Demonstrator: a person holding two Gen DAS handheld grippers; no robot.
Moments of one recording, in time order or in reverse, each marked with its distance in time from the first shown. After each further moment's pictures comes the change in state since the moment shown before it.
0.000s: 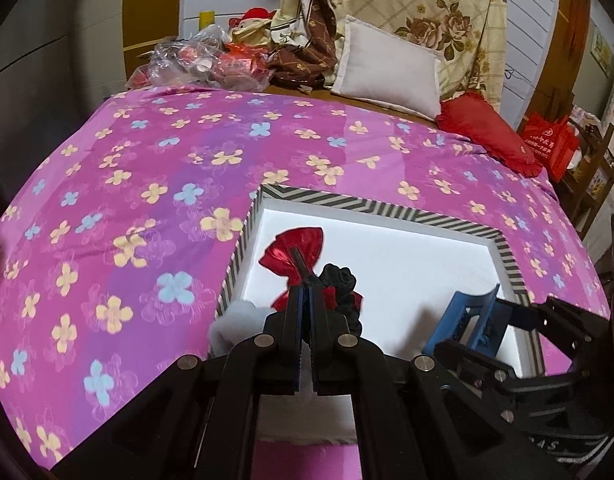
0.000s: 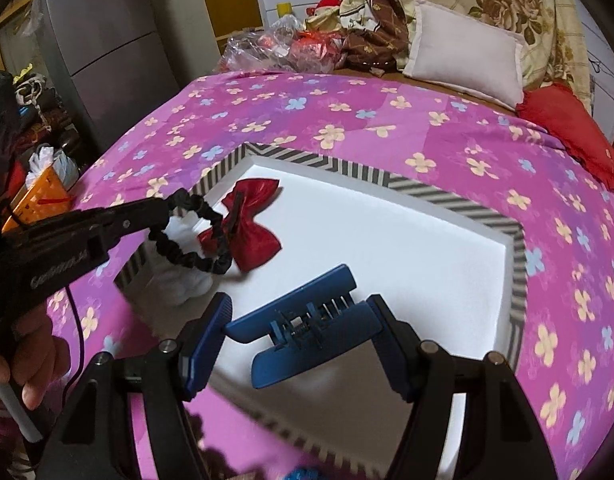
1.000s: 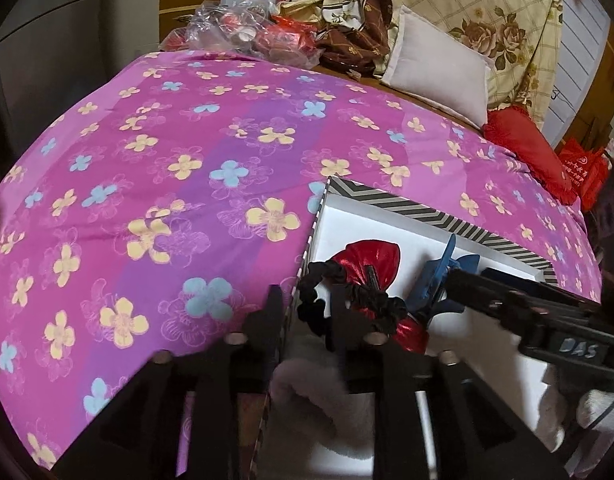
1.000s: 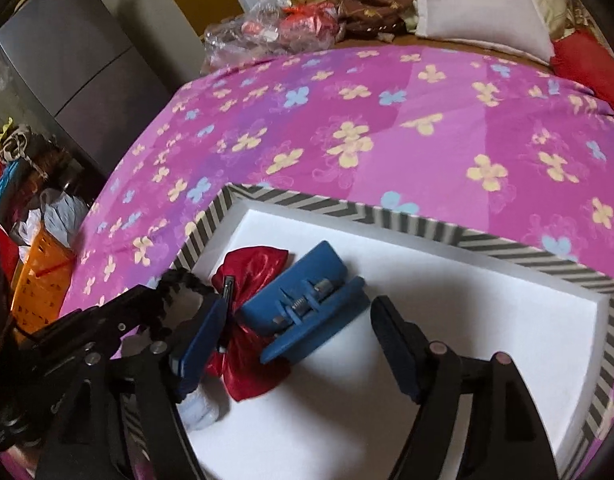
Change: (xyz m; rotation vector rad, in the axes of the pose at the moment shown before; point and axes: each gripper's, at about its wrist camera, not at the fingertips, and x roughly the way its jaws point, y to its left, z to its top) left arm 0.041 0.049 0.011 -0.139 0.057 0.045; right arm 0.078 -0.018 0.068 0.167 0.058 0.143
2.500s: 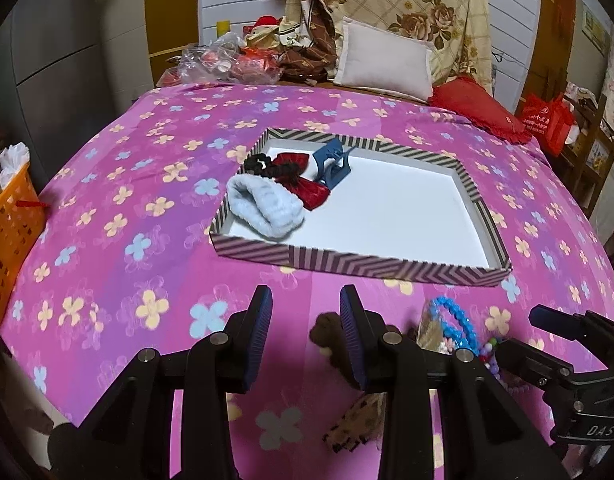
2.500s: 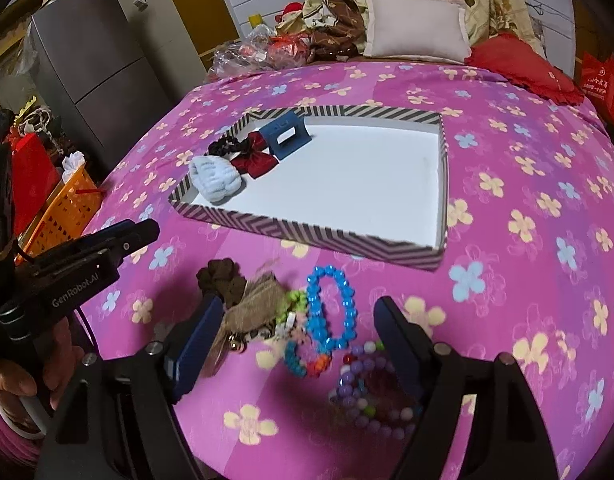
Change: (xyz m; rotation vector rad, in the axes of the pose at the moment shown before) left arm -0.142 -0.071 -0.152 0.156 -0.081 0.046; right arm -0.188 0.013 -0.227 -0.009 -0.101 -0.104
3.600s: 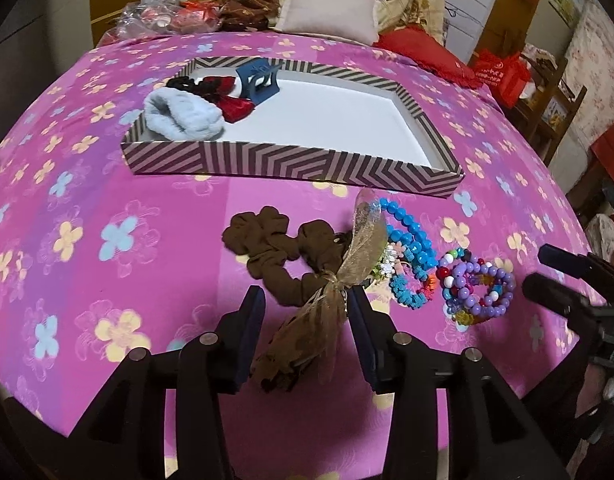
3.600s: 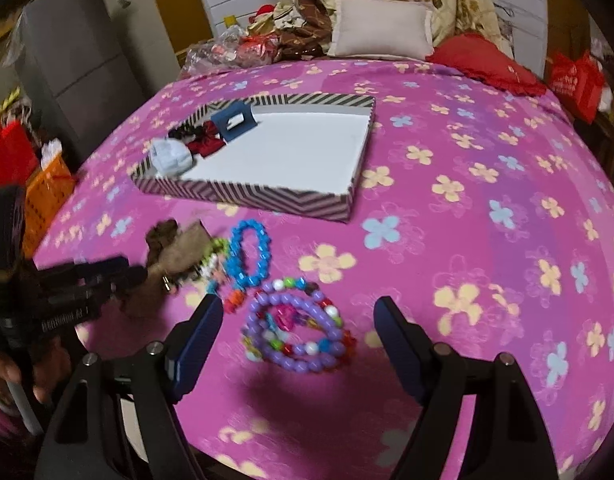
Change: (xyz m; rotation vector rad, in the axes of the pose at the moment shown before) left arm 0.023 -0.031 -0.053 0.068 0.164 -0.196; right arm -0.034 -0.047 -0.047 -0.054 -0.006 -0.128
